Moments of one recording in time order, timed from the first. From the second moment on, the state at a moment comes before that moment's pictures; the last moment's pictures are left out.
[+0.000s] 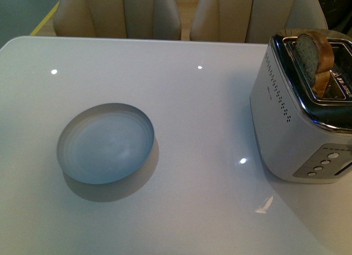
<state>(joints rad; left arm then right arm) 0.00 1.17 0.12 1.04 0.00 -0.02 0.00 0.01 0.02 0.00 0.00 0.00</state>
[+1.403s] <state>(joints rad) 0.00 0.23 0.01 0.23 0.00 -0.01 0.00 0.01 0.02 0.00 0.00 0.00</state>
